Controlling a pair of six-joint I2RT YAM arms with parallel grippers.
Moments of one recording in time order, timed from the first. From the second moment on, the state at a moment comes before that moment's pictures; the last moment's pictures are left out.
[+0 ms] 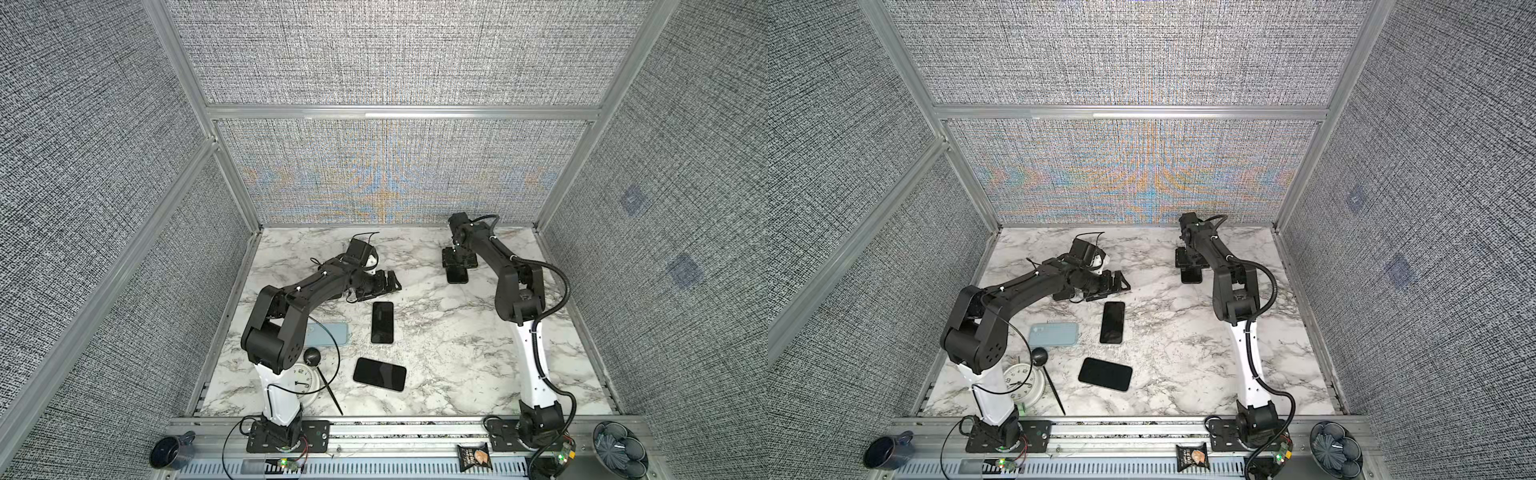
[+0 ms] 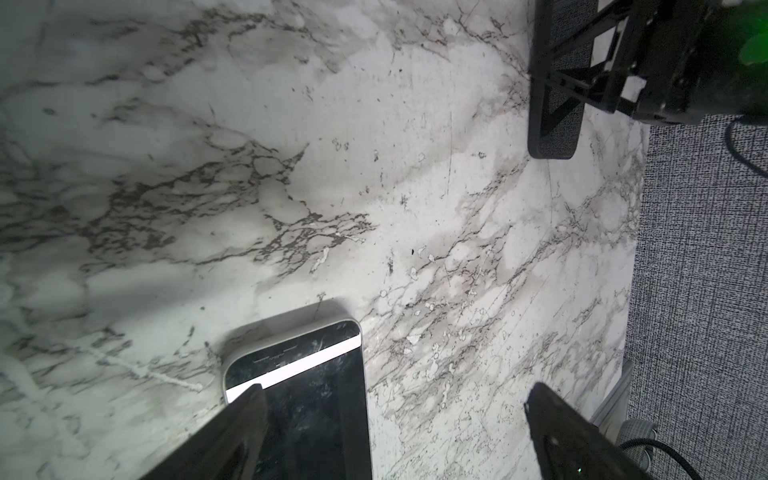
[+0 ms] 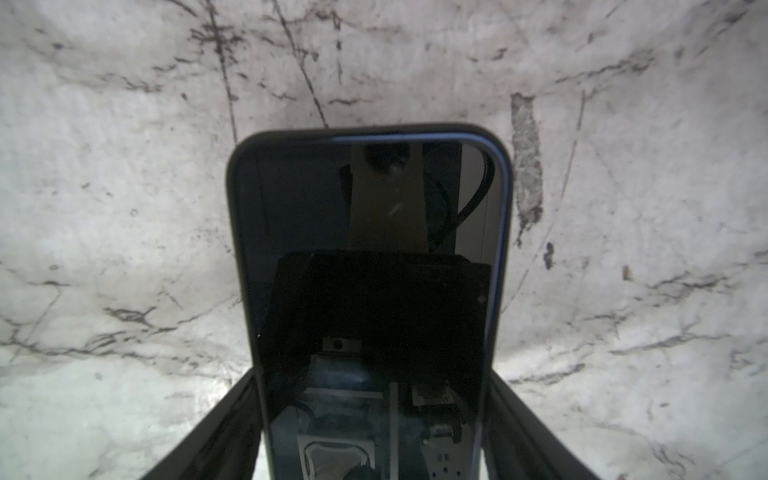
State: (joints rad) left arm -0.47 1.88 1.31 -0.47 0.48 -0.53; right arm 0.23 2.49 2.21 -1.02 0.12 0.23
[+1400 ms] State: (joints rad) left arm -0.43 1.75 1.19 -0.46 0.49 -0.53; right arm 0.30 2.20 1.93 -0.98 0.15 0.28
